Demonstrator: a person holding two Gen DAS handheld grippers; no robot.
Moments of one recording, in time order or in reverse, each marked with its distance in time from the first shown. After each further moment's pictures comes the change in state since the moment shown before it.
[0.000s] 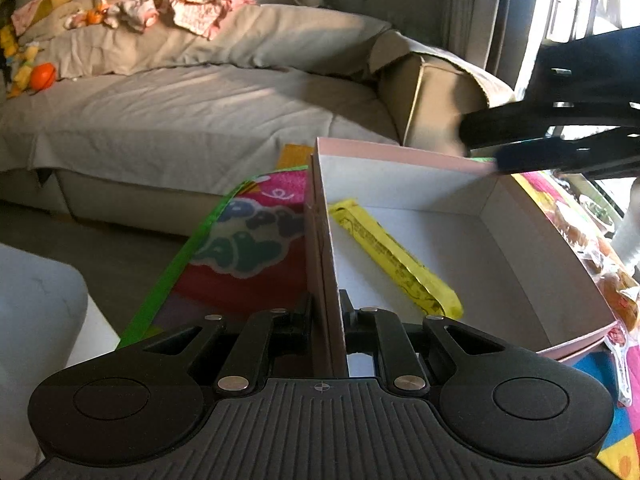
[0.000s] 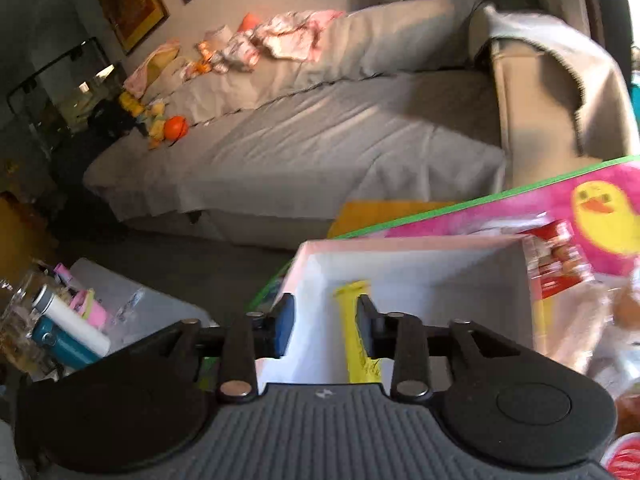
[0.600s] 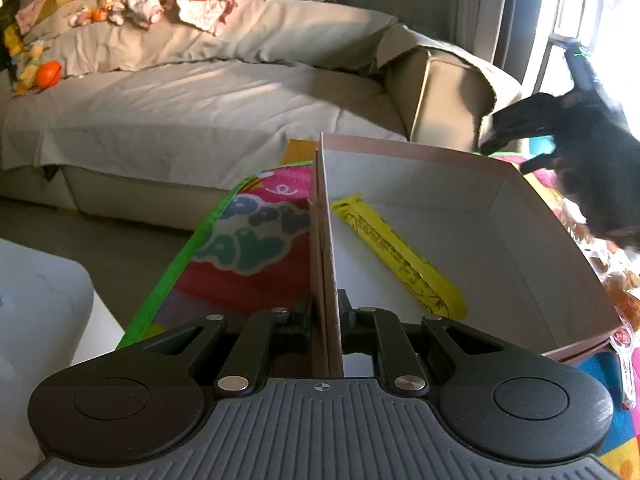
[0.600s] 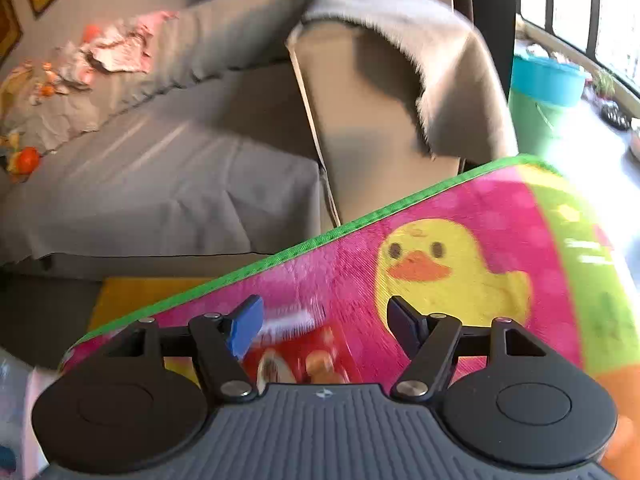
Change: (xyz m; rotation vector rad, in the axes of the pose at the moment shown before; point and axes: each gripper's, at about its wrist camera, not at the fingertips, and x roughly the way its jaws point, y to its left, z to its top) left arm 0.002 -0.005 0.002 0.006 0.022 0.034; right arm 0.111 -0.157 0.073 0.130 0.099 -0.368
